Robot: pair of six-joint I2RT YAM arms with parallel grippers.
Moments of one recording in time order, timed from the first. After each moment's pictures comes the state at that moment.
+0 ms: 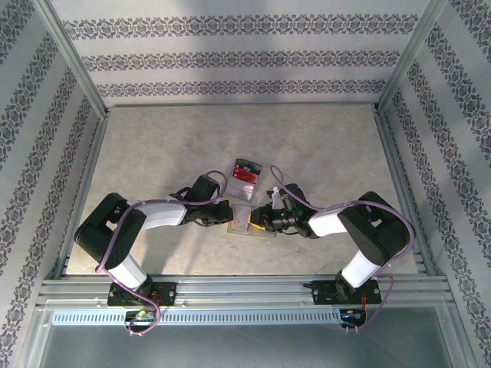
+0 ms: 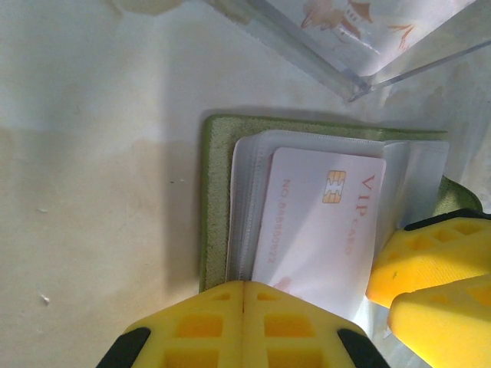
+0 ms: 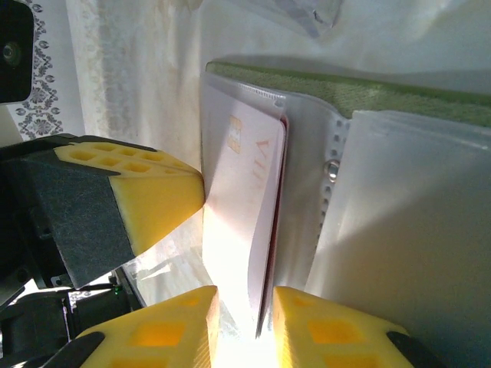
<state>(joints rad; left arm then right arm) -0.57 1.63 0.70 -0.05 0.39 -0.76 0.59 1.64 0.46 0.47 -0.64 0.99</state>
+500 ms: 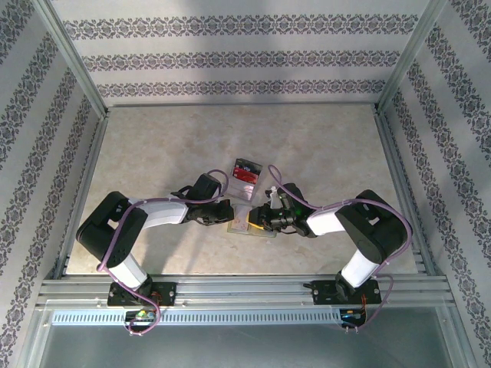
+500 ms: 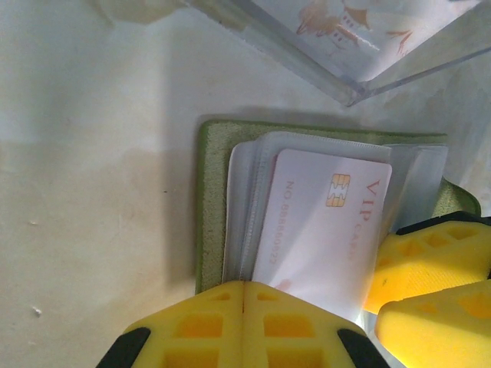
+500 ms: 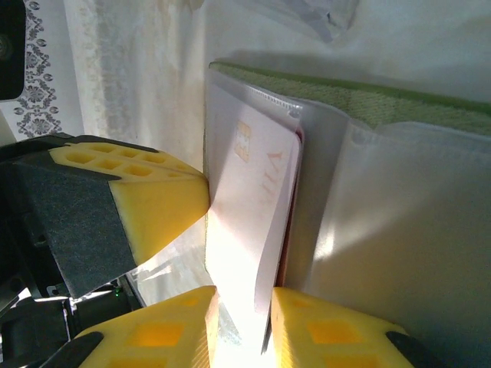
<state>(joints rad) -0.58 1.65 0.73 -0.07 0.39 -0.75 0.60 1.66 0.48 0.47 -0.64 1.00</state>
